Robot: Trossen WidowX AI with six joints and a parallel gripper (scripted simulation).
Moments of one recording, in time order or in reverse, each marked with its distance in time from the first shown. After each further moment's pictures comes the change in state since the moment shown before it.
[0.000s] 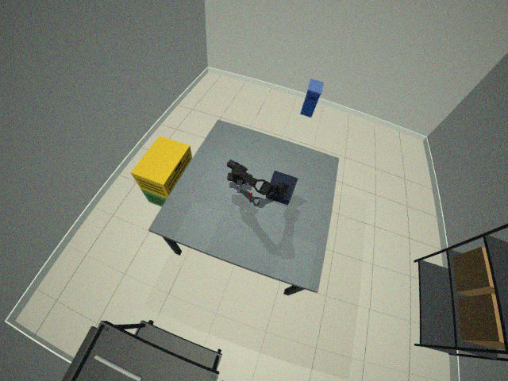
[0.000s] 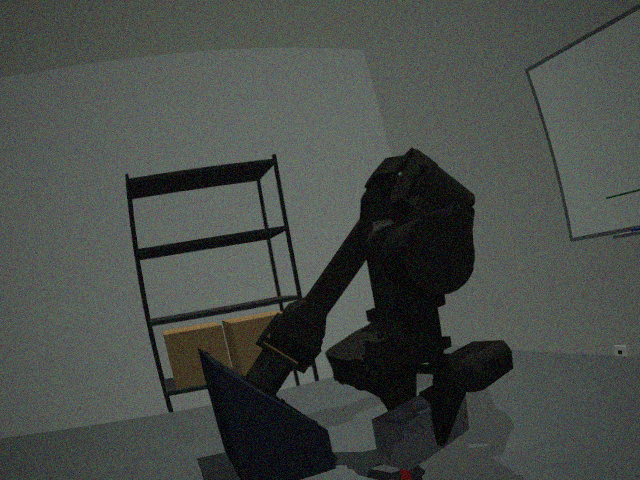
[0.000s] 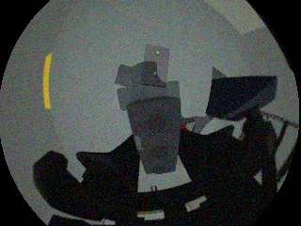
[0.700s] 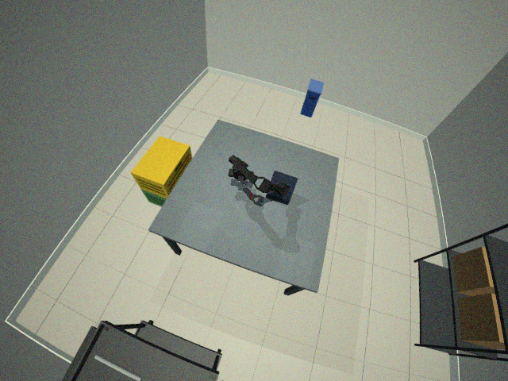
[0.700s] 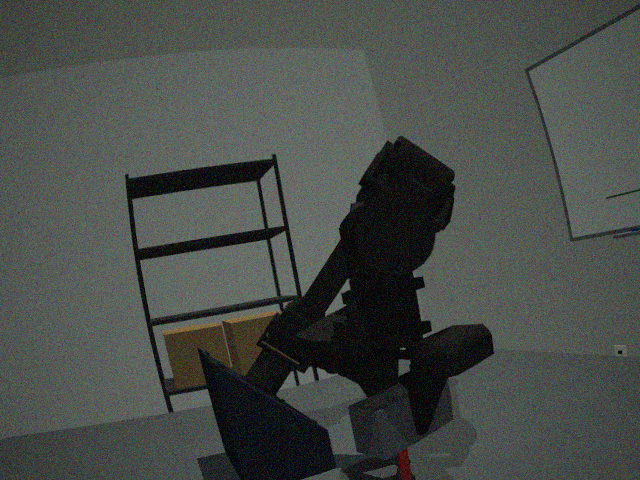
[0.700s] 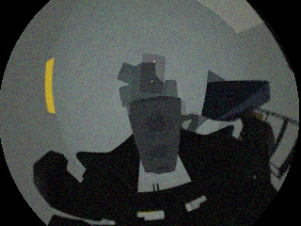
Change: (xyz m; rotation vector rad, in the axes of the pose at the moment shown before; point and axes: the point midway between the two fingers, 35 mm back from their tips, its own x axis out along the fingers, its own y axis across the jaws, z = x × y) arm -0.021 -0.006 0.019 0.028 0.004 0.003
